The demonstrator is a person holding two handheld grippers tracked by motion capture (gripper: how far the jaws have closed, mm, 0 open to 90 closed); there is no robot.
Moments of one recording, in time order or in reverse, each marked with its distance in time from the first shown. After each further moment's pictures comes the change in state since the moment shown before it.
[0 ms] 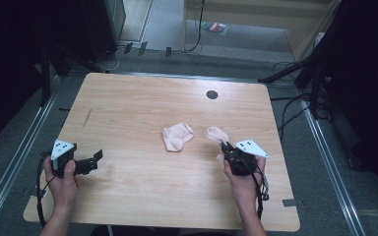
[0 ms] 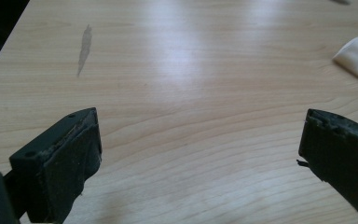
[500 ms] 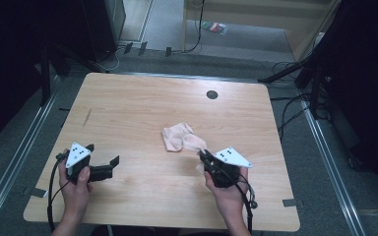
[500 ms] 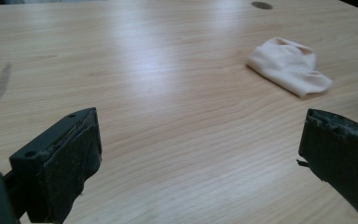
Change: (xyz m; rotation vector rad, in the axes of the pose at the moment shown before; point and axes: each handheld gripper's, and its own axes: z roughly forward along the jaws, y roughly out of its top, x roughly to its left) left arm -0.061 0.008 -0.012 -0.025 -0.132 0.124; right arm 0.063 0.002 -0.021 -0.010 0.160 -0.056
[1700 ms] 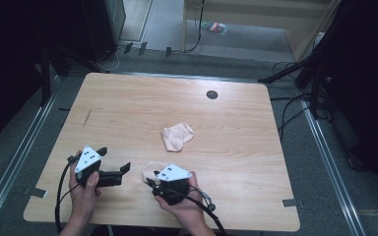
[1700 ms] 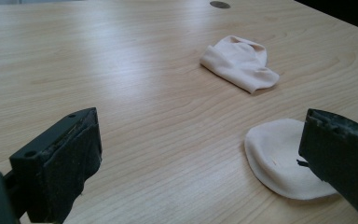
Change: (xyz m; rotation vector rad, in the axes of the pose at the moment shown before) left arm -0.019 0.000 0.002 -0.004 -0.102 0.024; right arm 0.109 -0.035 0.059 0.152 0.305 -0.211
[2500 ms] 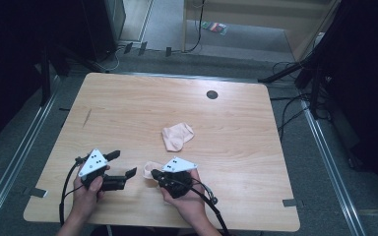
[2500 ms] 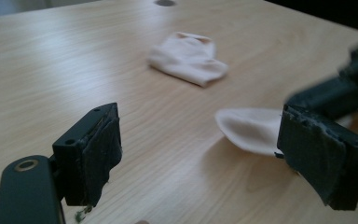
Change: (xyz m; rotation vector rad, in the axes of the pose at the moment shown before) left arm -0.014 -0.004 0.007 0.006 -0.202 0.168; right arm -0.022 0.005 -0.001 -0.012 0.074 0.089
